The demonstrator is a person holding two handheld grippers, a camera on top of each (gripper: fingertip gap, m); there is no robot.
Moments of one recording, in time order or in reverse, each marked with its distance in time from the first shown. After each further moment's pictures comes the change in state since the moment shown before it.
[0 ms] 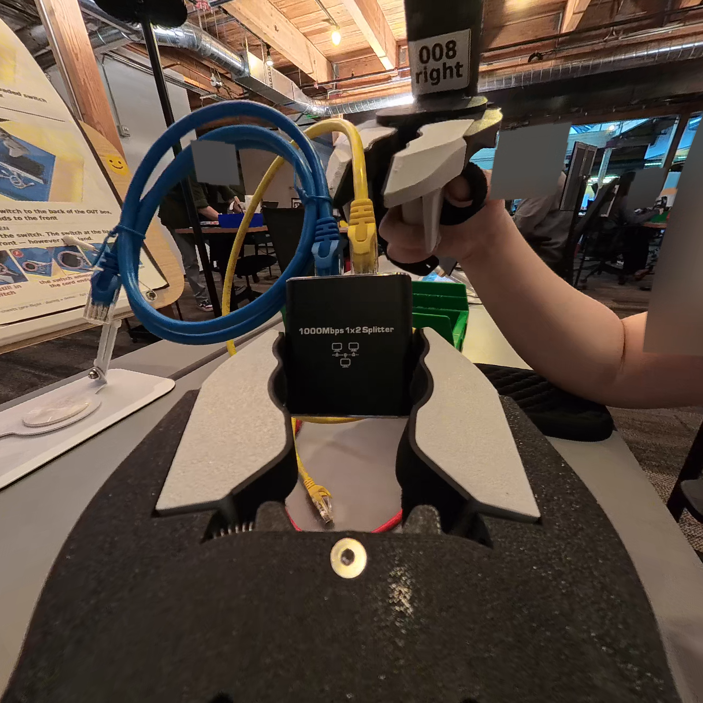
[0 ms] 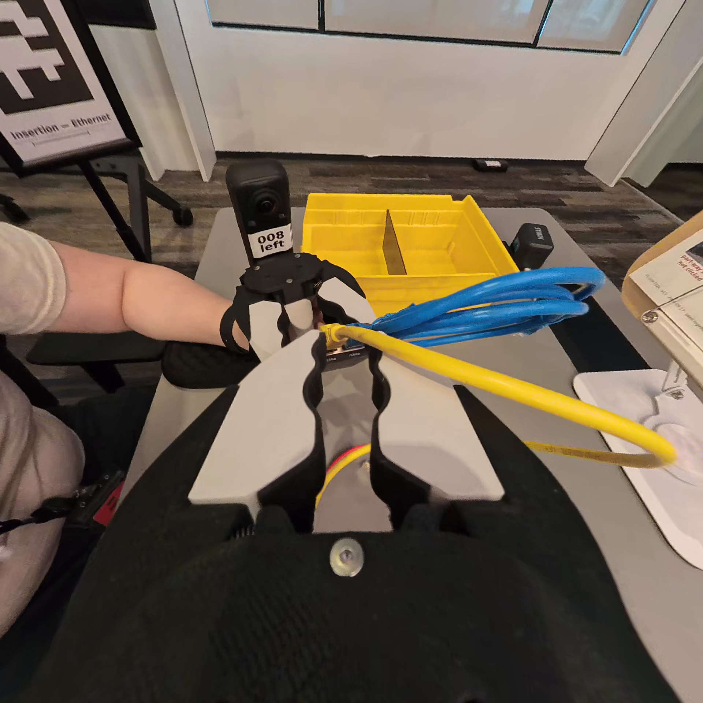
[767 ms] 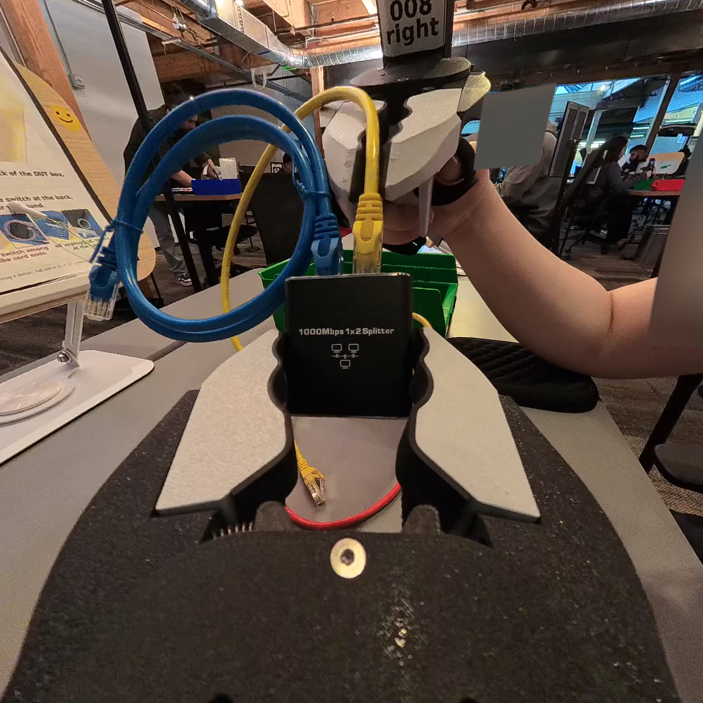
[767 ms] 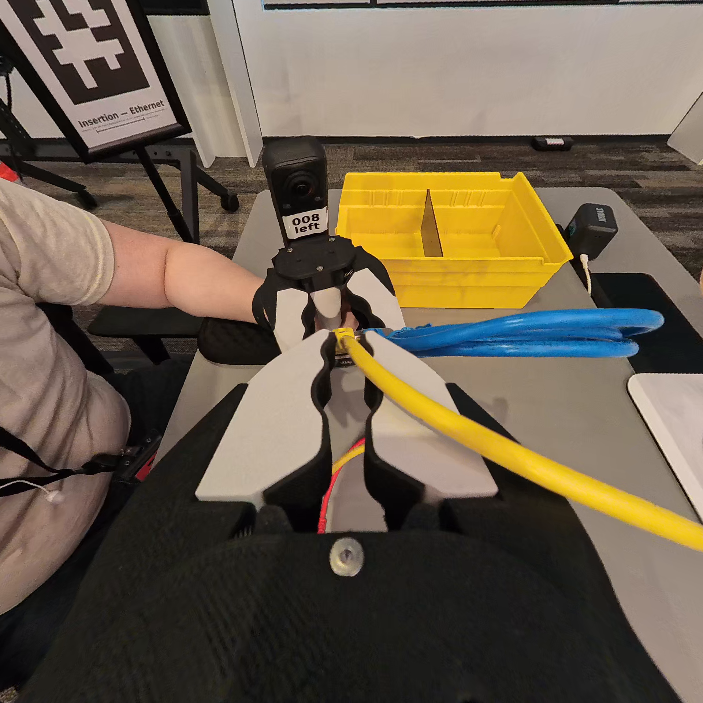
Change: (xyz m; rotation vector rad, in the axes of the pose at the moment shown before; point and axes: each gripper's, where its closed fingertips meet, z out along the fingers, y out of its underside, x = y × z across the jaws) left arm 0.004 0.016 0.006 -0.090 0.048 -0.009; right arm -0.009 0.015 -0.001 -0.038 -0.128 0.021
